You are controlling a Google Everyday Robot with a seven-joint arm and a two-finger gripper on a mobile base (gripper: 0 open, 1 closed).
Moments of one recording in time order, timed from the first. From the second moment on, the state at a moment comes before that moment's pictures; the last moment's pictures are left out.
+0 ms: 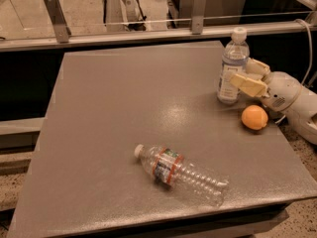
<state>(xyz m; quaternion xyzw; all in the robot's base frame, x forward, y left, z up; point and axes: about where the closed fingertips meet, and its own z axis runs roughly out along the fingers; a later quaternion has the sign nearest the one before) 0.599 -0.225 0.910 -0.28 0.51 0.40 0.70</state>
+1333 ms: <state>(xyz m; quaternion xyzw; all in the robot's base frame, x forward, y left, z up) 0.596 -0.231 0.899 -0.29 0.56 0.39 0.68</state>
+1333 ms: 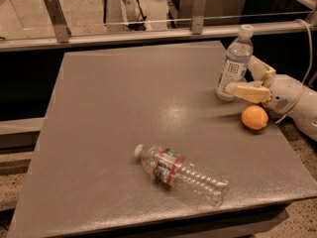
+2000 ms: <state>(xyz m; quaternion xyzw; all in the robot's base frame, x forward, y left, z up) 0.592 -0.242 0.910 -0.31 0.57 0.37 0.66</state>
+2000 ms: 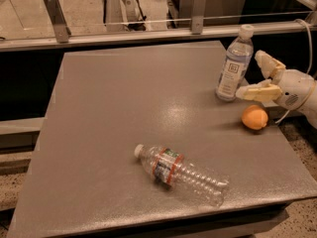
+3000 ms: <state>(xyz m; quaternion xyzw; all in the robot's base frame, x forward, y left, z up) 0.527 -0.318 0.942 -0.33 0.66 0.25 0.62</state>
